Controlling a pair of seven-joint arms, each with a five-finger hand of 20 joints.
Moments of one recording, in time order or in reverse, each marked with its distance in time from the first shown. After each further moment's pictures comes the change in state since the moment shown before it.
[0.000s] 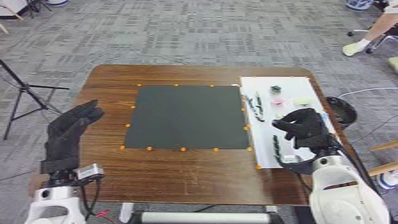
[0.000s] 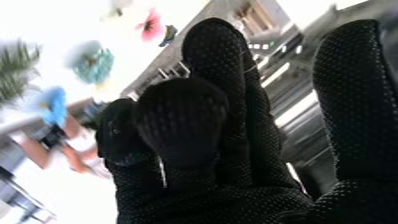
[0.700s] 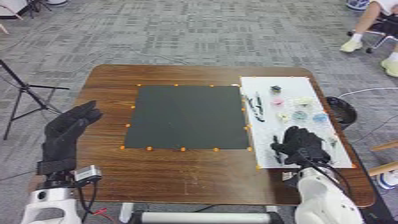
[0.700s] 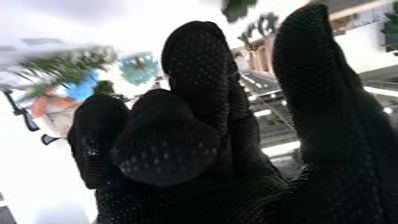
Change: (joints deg) left arm 1.2 0.1 -1.0 -1.2 0.9 -0.1 -1.3; right arm -0.3 0.1 -6.9 5.4 -24.5 -7.3 8.2
